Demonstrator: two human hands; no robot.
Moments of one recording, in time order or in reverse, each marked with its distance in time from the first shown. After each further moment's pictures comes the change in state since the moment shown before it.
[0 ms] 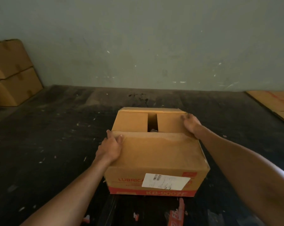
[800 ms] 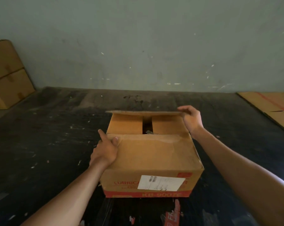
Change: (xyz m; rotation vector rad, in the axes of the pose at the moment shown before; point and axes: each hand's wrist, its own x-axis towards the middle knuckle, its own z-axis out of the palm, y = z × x) left_hand -0.004 0.002 -0.002 -0.071 0.002 -0.019; right_hand -0.027 -0.006 -0.019 0.367 0.145 -0.273
